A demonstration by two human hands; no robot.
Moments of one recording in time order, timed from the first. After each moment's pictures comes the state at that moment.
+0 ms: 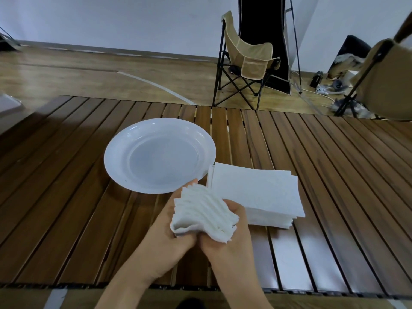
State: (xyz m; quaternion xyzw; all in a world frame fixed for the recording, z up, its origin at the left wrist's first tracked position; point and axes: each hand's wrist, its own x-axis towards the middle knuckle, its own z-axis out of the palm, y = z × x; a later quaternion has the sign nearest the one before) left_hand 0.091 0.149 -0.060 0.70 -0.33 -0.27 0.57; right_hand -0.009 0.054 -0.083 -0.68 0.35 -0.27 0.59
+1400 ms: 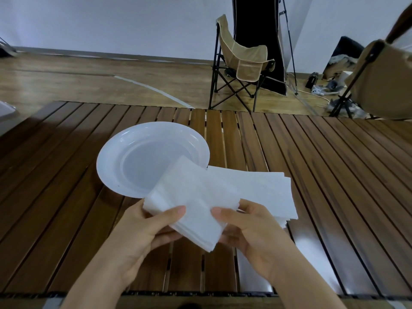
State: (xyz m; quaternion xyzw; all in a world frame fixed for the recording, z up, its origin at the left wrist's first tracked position) left_hand 0.105 0.148 -0.028 0.64 -0.11 -0.42 0.63; right_hand -0.026 0.003 -0.034 -0.50 0.37 -0.12 0.77
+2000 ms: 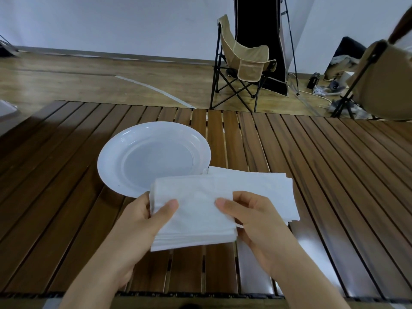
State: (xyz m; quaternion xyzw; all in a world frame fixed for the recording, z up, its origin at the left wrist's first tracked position) left_hand 0.104 0.151 -0.024 0.70 -0.17 -0.38 0.58; right_hand -0.023 0.001 -0.025 -0.59 0.38 -0.14 0.70
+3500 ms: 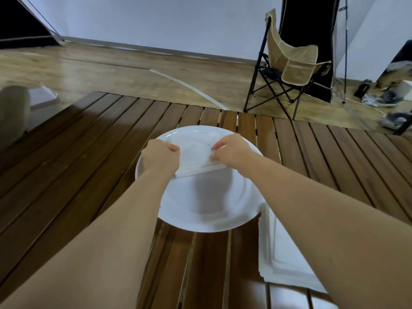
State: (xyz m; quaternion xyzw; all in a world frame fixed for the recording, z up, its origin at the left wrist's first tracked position) left_hand 0.309 0.063 -0.065 0.91 -0.05 -0.07 0.40; right_hand 0.236 -0.076 -0.047 -0.87 0.33 -0.01 0.37
